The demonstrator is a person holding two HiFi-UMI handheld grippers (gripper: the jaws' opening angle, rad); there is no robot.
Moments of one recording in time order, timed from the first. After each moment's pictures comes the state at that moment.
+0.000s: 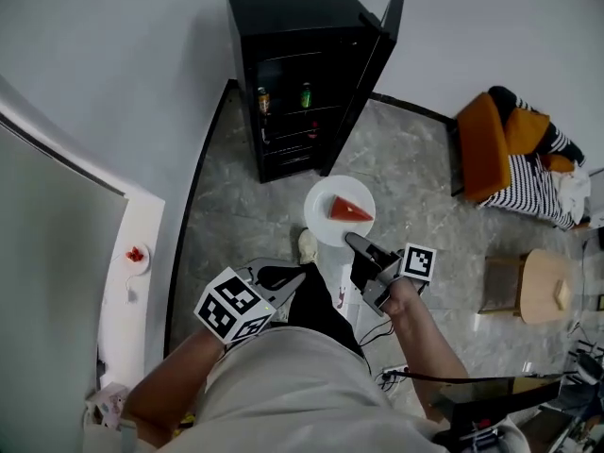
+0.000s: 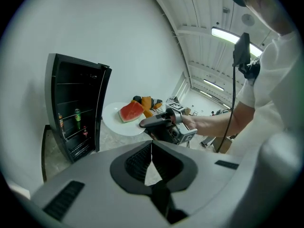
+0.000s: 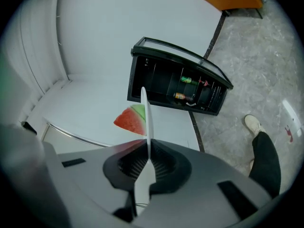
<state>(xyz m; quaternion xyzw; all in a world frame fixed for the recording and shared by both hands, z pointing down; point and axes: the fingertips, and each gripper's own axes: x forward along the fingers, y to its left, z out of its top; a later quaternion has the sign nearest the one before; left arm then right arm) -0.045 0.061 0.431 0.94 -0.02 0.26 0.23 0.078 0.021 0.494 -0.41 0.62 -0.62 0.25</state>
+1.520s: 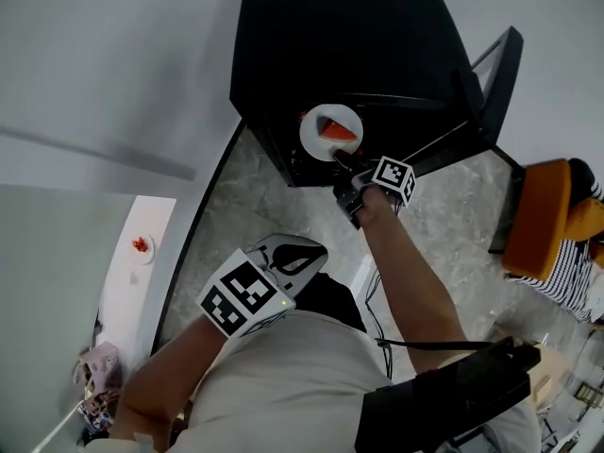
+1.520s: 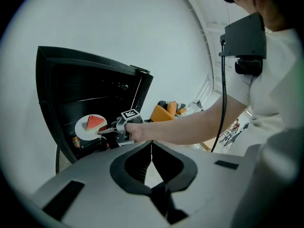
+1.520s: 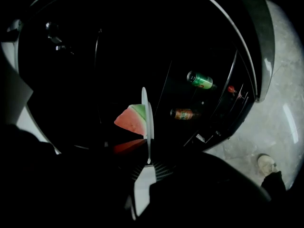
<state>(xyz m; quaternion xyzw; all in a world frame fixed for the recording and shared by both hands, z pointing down) 0.095 -0.202 0.432 0.92 -0.13 0.27 0.24 0.146 -0.410 0.632 -0.38 0.60 -0.68 0.19</state>
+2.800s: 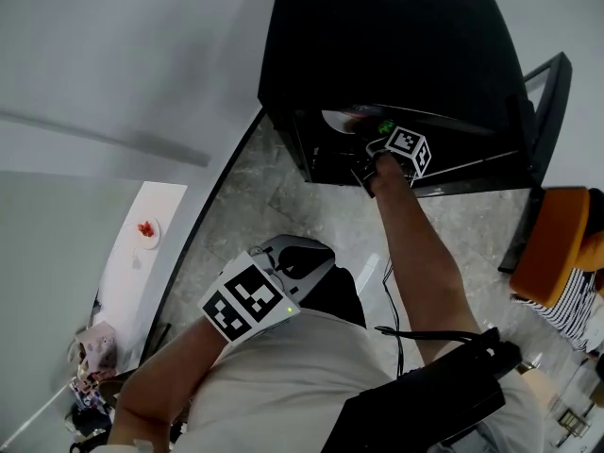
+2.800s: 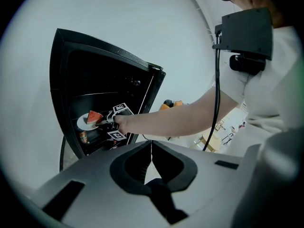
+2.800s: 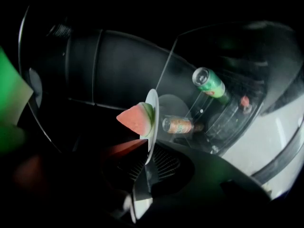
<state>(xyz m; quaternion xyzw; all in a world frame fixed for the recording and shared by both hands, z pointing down) 0.073 -0.230 0.461 0.91 -0.15 0.28 0.25 0.132 -0.508 0.694 -0.42 0.59 -0.68 0.14</state>
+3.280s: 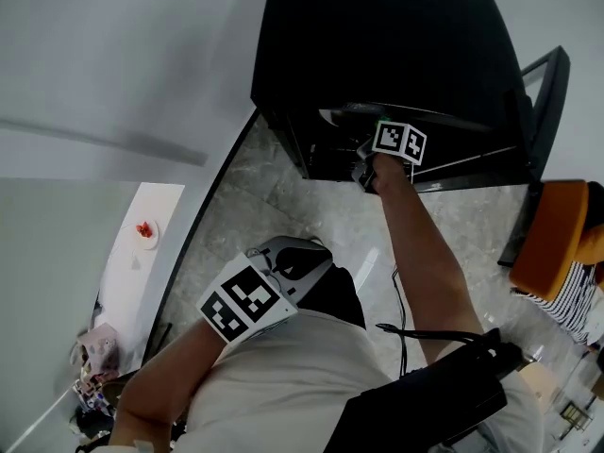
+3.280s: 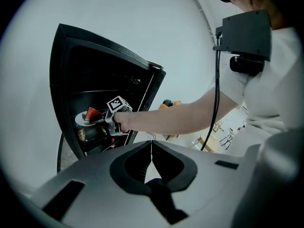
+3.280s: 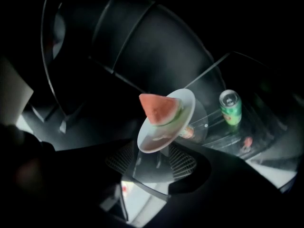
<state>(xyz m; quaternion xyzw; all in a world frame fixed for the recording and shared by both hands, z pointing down) 0.072 -0.226 0.463 0.91 -0.14 0.28 0.26 0.113 -0.503 0.679 -0.39 0.73 -0.56 -0.02</state>
